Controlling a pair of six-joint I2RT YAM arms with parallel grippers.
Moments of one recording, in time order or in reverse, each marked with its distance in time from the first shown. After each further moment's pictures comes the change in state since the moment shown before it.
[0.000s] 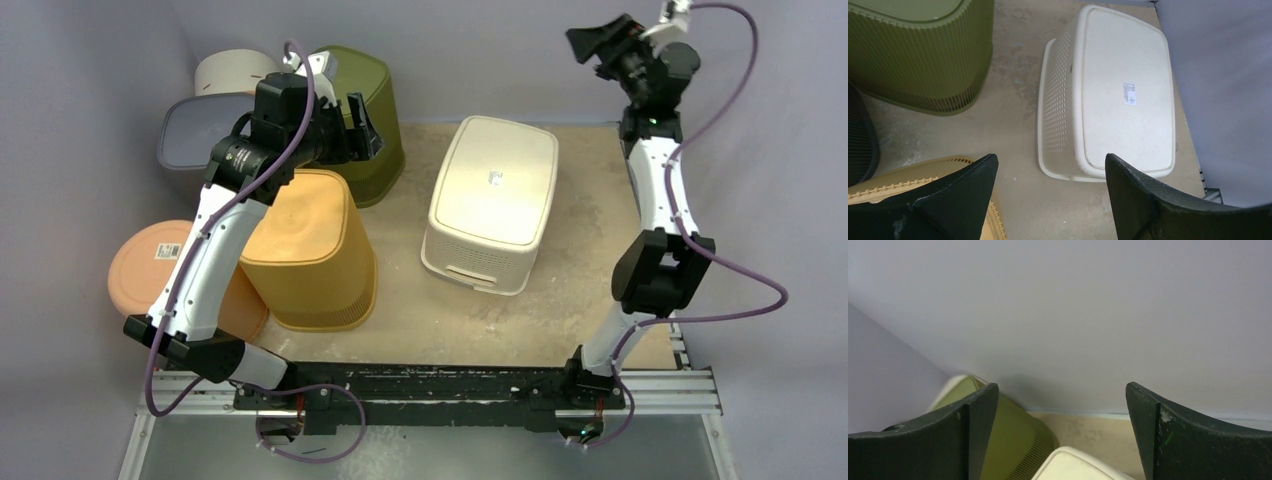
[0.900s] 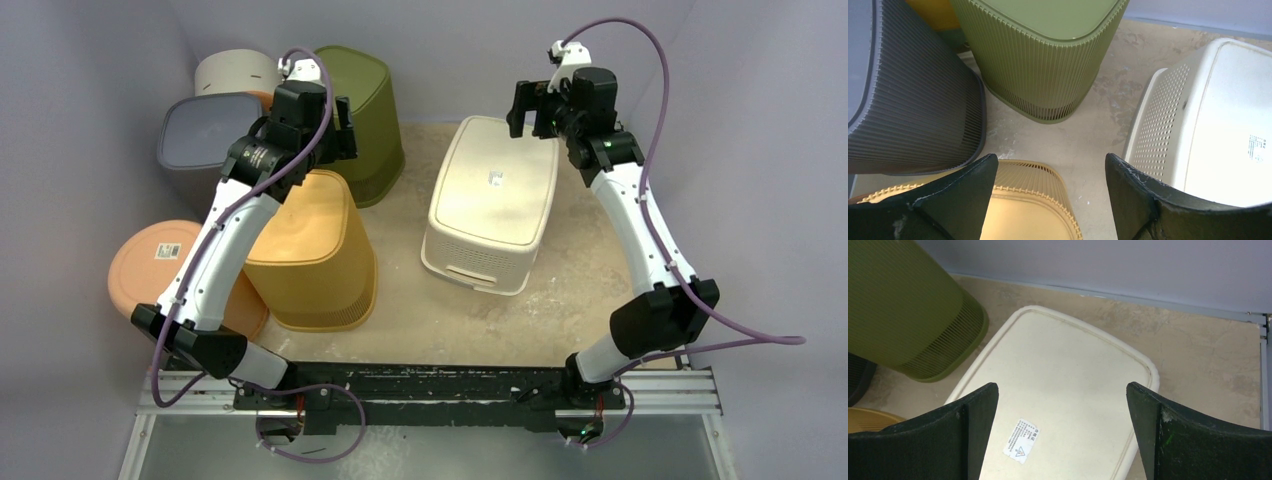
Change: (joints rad) left arm -0.001 0.019 -0.080 0.017 -0.433 0.089; right arm 0.411 -0.254 -0.041 -0.790 0.459 -0.699
